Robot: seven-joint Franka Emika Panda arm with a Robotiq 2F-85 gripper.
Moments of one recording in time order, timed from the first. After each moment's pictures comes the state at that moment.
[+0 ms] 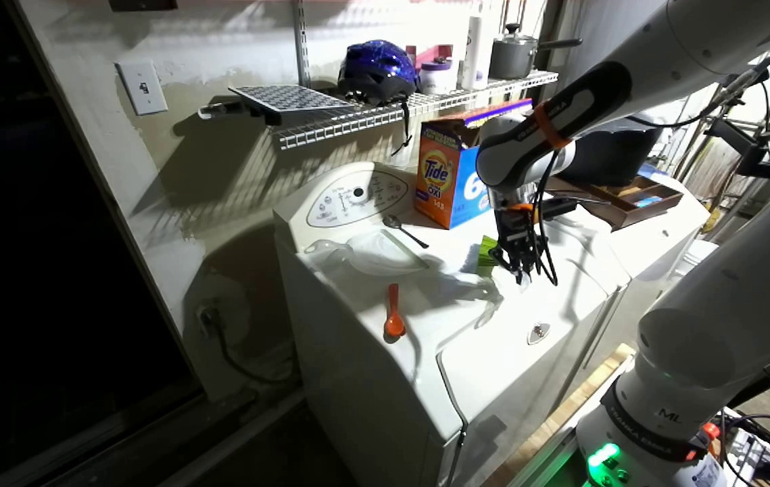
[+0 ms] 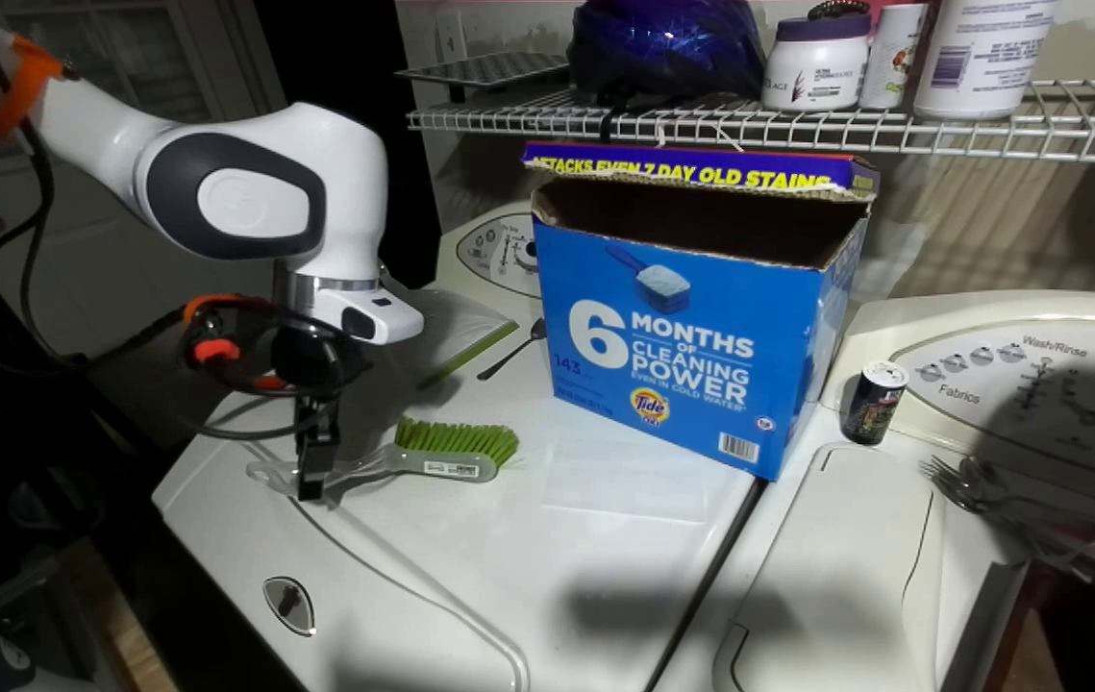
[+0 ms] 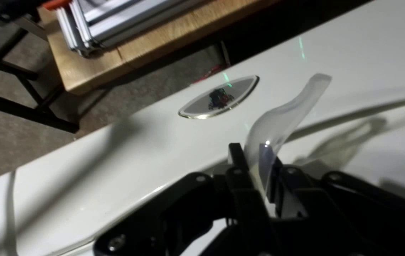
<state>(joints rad) -0.14 -0.18 -0.07 -2.58 -0.14 1.98 0.30</state>
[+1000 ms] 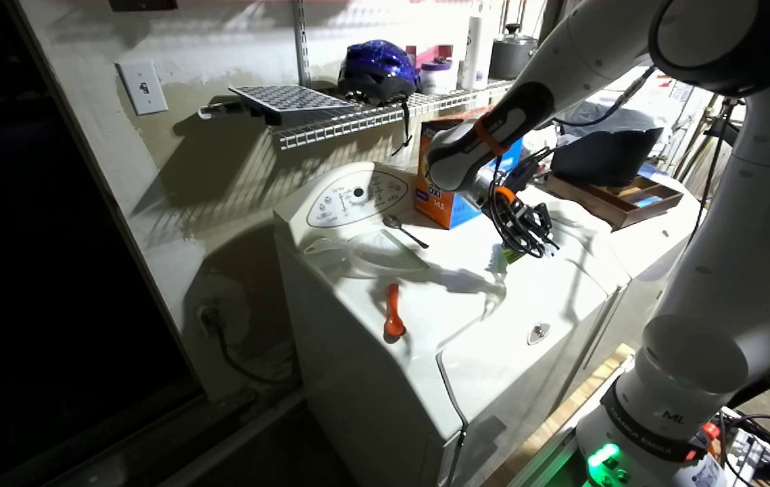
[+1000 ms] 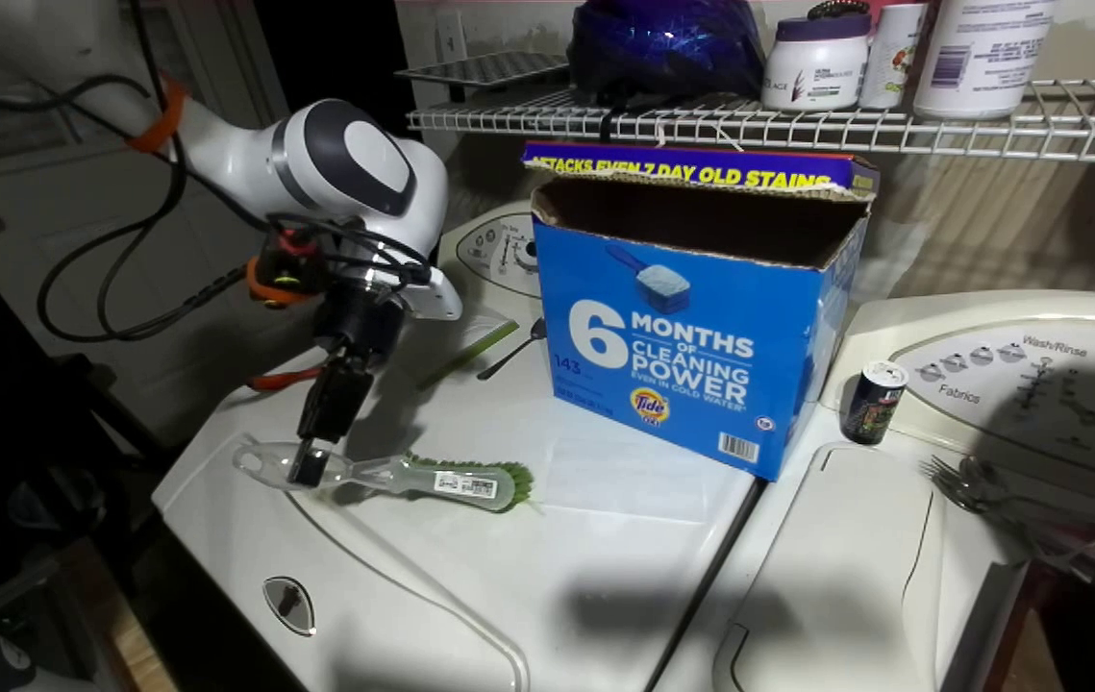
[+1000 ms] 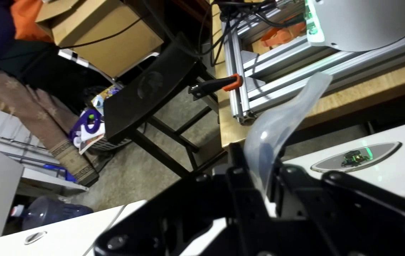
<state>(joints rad) -0.05 0.14 -0.04 -2.22 -0.44 1.40 0.41</state>
